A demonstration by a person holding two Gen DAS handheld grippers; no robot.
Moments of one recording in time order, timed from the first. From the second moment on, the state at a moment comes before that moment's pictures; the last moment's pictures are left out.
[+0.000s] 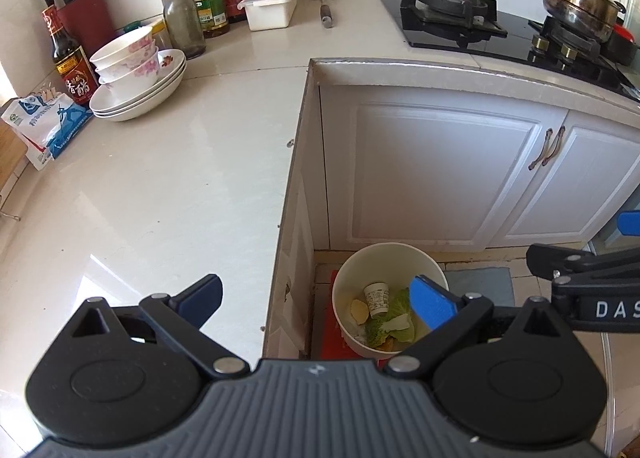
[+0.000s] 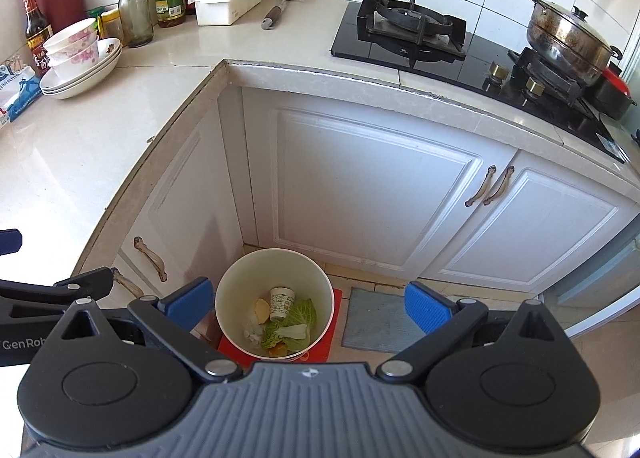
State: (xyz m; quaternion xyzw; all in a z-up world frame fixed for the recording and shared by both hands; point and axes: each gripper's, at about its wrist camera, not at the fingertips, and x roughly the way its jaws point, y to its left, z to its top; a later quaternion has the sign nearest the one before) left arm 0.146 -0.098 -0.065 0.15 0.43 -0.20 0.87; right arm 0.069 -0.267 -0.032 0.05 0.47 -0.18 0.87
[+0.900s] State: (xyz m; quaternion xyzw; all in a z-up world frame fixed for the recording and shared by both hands) left arm 0.145 -0.098 -0.061 0.14 0.43 -0.20 0.87; right arm 0.071 -0.268 -0.025 0.05 0.46 -0.17 0.87
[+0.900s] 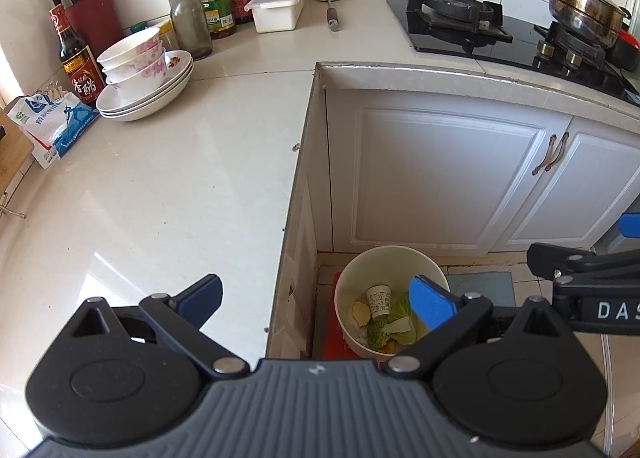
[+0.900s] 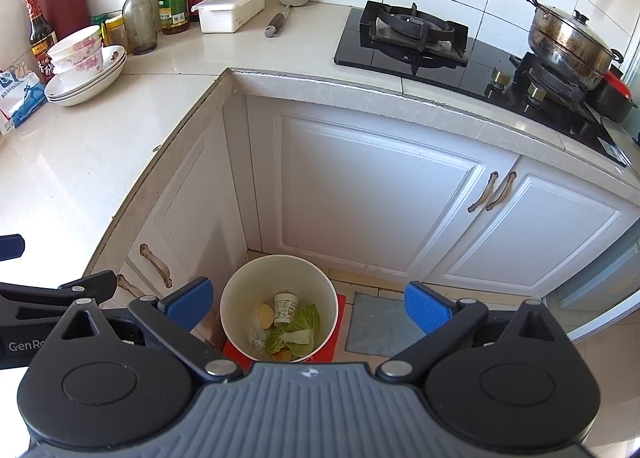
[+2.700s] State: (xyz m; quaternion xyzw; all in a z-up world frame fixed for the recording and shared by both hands) left arm 0.145 -0.097 -0.062 0.14 0.44 -0.19 0.87; right arm 0.068 -0.266 -0.027 0.06 0.46 -0.17 0.87
